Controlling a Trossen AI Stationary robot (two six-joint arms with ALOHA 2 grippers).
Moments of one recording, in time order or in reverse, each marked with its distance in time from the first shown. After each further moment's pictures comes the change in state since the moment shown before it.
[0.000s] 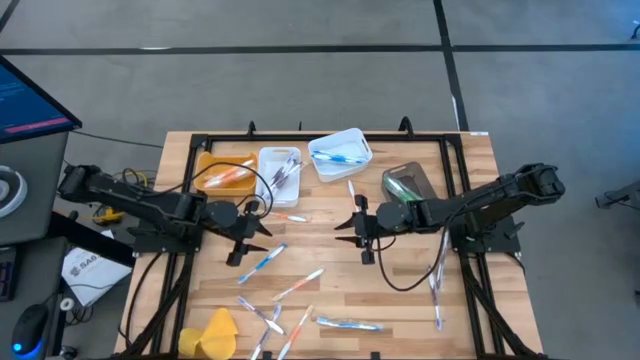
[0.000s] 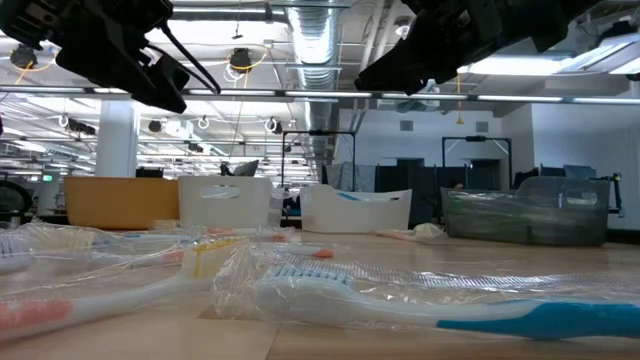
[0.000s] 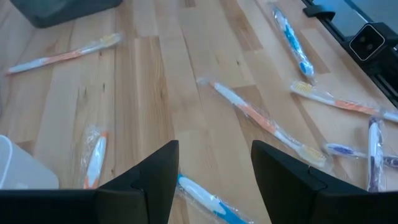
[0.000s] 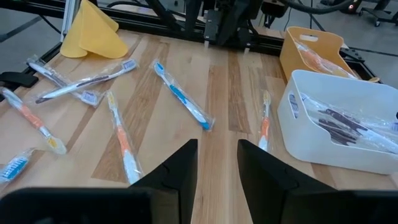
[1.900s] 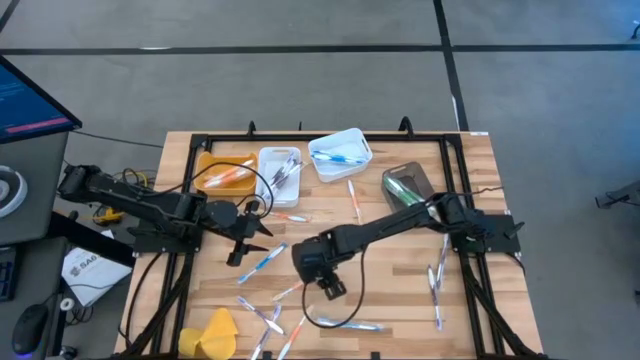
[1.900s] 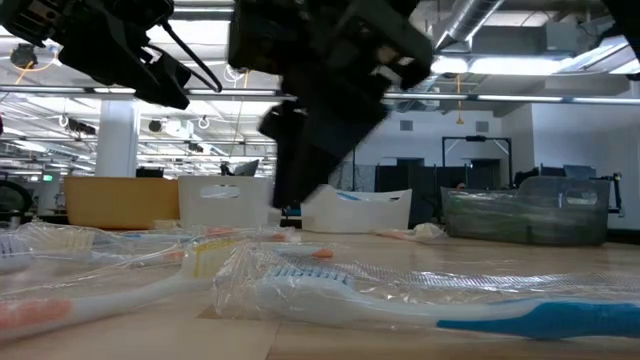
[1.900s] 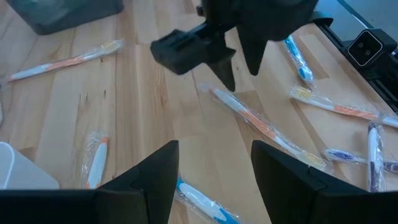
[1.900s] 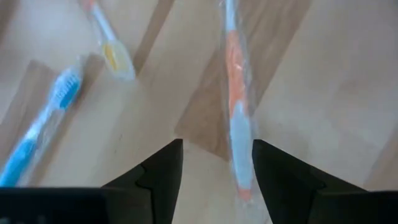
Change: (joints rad) left arm 0.000 0.000 0.000 0.021 0.000 0.004; right arm 0.068 0.786 1.021 -1.016 -0.302 -0.102
